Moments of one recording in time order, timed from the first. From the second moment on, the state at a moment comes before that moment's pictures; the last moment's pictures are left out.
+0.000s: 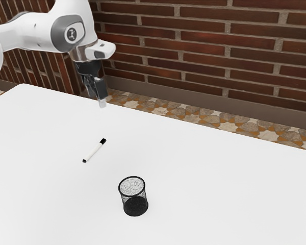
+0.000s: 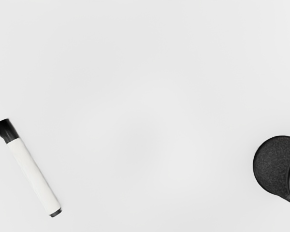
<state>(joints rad) -0.10 0.16 0.13 -1.60 -0.05 1.75 0.55</state>
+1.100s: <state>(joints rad) 0.02 0.50 0.19 -1.55 -0.05 2.08 0.36</state>
